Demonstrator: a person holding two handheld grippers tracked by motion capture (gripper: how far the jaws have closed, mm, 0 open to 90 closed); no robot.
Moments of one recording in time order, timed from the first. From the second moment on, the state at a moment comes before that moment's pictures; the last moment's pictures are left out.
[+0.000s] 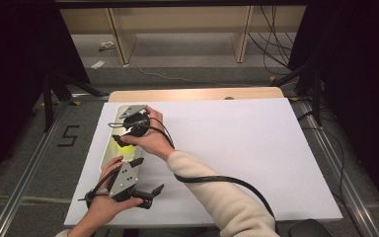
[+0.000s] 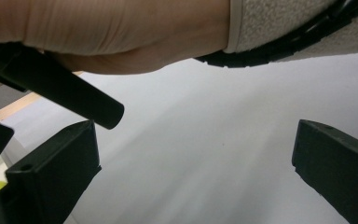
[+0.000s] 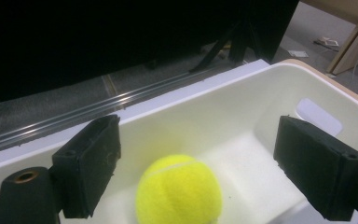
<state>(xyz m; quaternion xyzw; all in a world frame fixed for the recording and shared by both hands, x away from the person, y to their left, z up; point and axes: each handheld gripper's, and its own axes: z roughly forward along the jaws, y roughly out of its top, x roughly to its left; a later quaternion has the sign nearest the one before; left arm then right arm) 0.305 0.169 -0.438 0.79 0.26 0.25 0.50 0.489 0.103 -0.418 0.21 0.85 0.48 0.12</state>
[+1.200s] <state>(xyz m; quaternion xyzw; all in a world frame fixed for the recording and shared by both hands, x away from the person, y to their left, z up) 0.305 0.170 -0.439 0.79 0.26 0.25 0.50 0.473 -0.019 -0.397 0.25 0.82 0.49 0.14</state>
